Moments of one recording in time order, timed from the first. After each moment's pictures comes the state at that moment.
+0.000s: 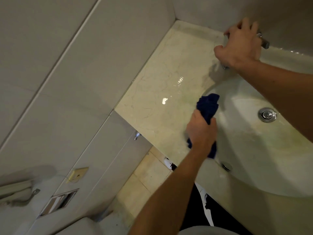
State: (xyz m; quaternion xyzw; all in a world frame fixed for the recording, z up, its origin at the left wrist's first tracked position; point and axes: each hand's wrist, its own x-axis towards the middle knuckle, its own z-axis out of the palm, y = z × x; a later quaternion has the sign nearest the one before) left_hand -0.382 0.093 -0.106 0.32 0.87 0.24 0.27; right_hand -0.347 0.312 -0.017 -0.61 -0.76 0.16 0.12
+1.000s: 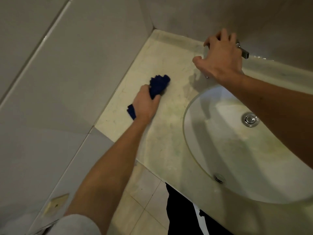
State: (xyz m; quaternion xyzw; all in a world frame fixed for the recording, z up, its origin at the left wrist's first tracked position) left_hand -0.567 0.181 -0.110 0.47 0.85 0.20 0.15; right_hand -0.350 0.320 -0.027 -0.61 -0.77 0.15 0.13
